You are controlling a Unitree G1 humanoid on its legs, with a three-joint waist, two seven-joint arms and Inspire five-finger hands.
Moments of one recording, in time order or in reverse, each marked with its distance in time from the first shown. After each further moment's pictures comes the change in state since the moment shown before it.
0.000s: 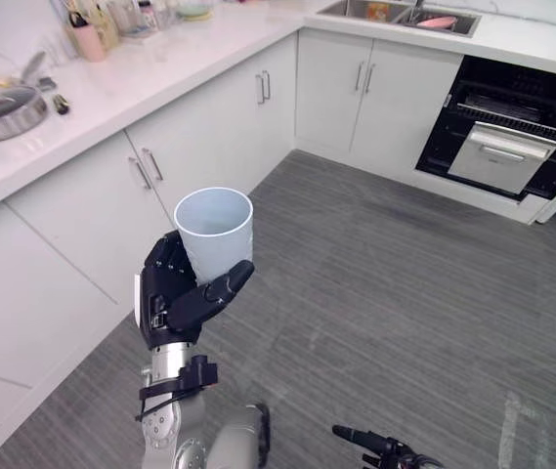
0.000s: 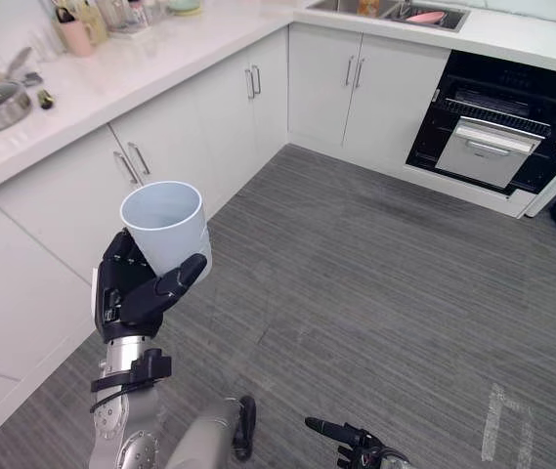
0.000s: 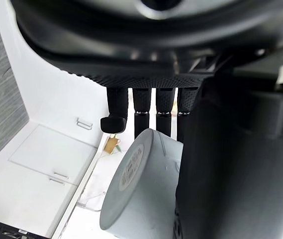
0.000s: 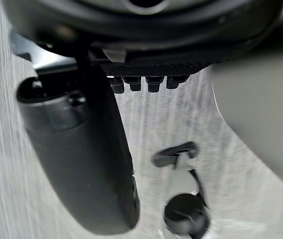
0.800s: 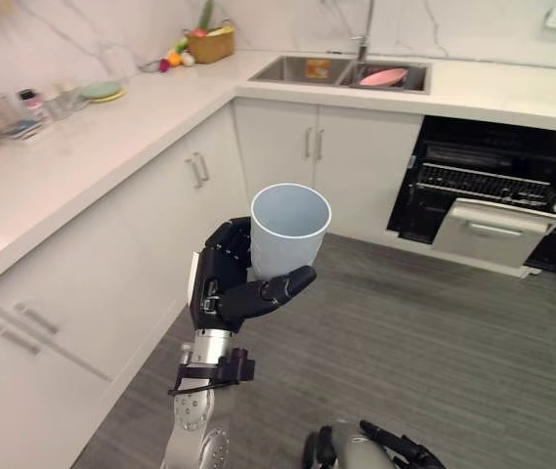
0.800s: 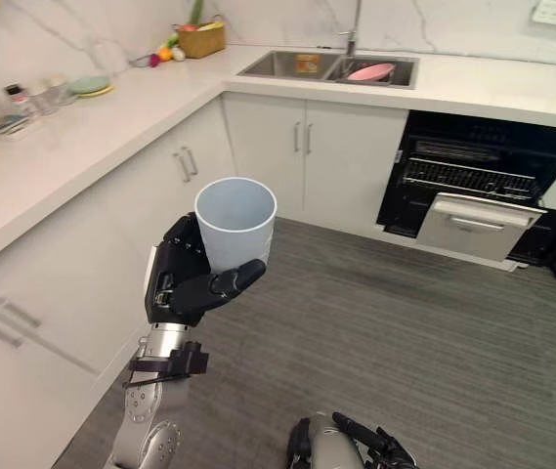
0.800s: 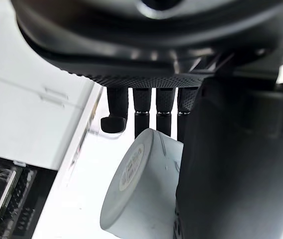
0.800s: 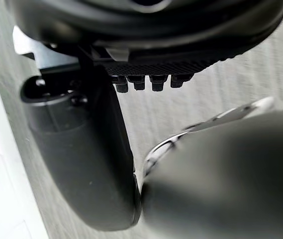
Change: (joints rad) left arm -0.025 -0.049 -0.146 -0.034 0.092 0.036 -0.053; right arm 0.196 0.040 -0.074 -0.318 -0.091 -0.023 -0.099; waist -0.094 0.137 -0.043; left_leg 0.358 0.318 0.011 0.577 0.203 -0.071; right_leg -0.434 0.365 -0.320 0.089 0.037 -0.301
